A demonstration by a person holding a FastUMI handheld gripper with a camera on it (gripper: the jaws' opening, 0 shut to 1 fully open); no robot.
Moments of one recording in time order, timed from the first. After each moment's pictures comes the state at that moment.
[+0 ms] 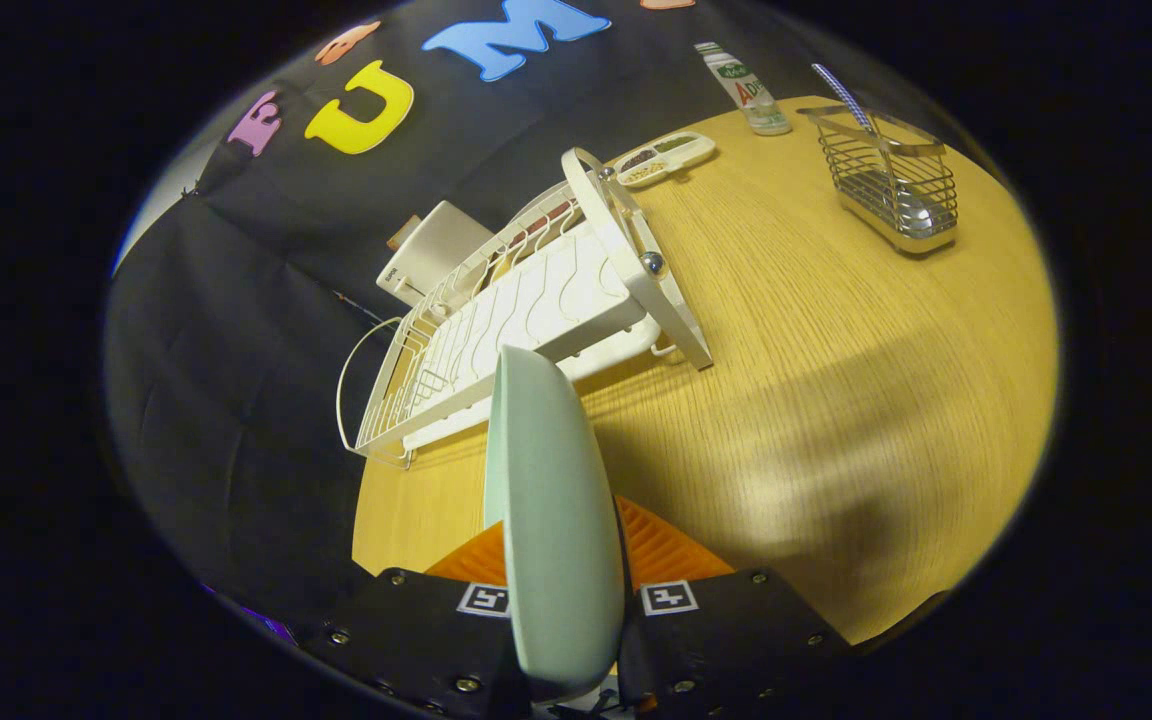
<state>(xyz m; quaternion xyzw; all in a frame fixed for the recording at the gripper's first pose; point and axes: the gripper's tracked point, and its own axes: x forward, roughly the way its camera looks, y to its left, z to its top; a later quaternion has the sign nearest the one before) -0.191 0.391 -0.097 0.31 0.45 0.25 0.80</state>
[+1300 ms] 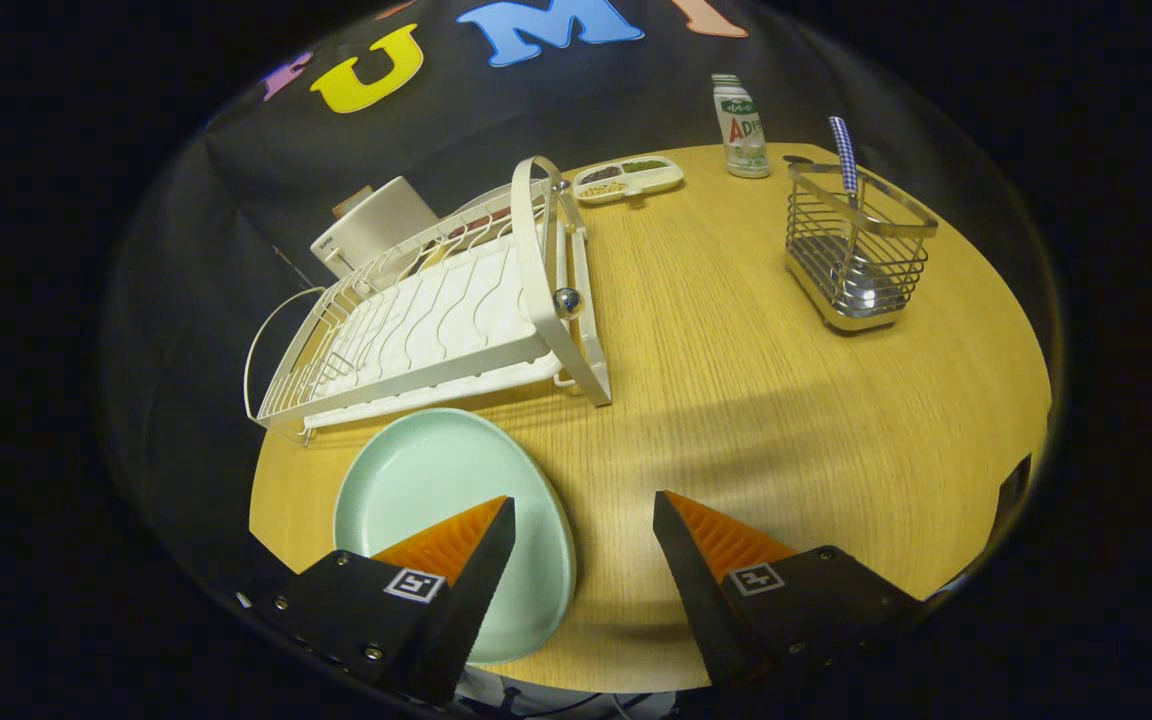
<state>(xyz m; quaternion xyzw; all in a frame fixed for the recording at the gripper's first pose) -0.167 0.326 -0.109 0.15 0.44 0.15 0.87</state>
